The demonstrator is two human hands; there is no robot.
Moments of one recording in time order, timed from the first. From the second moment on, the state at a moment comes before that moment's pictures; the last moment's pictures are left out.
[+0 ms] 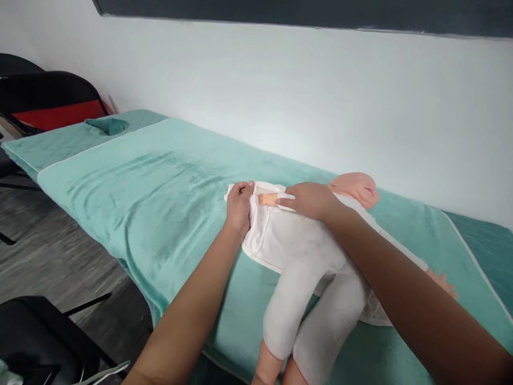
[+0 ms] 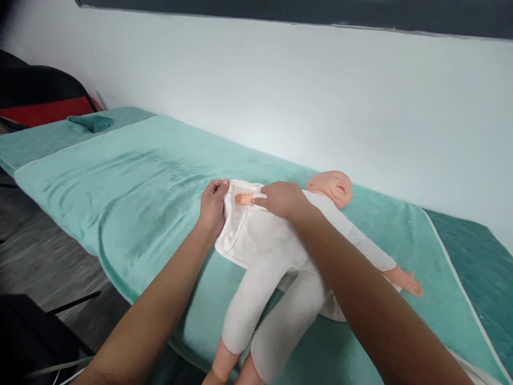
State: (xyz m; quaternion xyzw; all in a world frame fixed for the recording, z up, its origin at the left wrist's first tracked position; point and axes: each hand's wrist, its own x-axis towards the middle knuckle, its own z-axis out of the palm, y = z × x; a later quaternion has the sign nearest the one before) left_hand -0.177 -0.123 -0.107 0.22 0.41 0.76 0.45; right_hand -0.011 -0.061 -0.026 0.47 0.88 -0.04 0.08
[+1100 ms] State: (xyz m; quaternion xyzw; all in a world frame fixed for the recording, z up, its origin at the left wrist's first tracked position) left_hand -0.137 -0.130 -0.078 0.49 0.43 0.58 0.49; right_hand 0.108 -0.164 -0.078 0.64 0.61 -0.21 -0.42
